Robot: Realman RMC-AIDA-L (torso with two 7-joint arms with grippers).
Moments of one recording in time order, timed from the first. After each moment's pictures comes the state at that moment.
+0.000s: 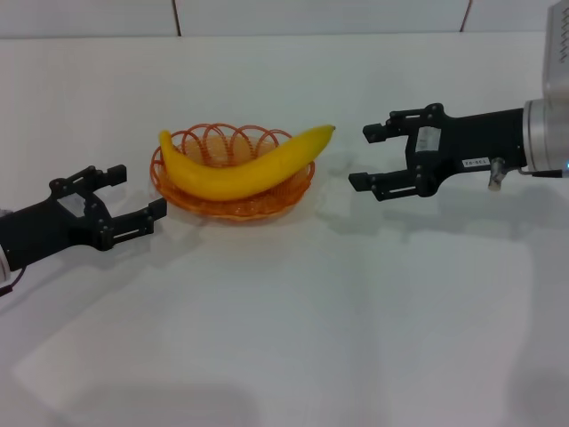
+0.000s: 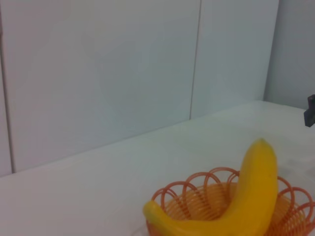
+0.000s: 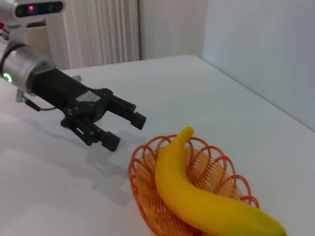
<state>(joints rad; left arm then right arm) -0.43 -2.04 0.70 0.44 1.78 1.29 -1.02 0.61 2.02 -0.95 -0.74 -2.01 -1.38 1.39</state>
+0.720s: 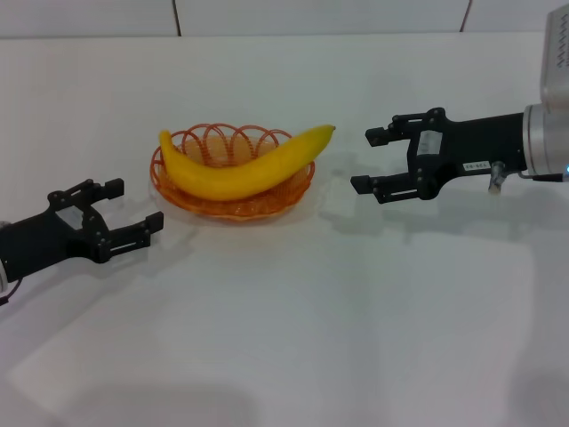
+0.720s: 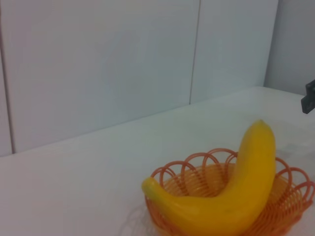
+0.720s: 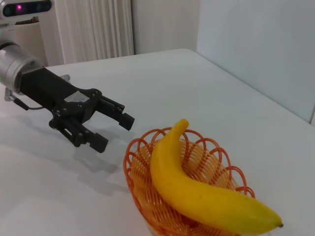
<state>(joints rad) -0.42 -2.04 0.70 0.44 1.81 1.28 -1.03 0.60 2.02 -0.95 -0.73 -2.01 -1.36 1.39</state>
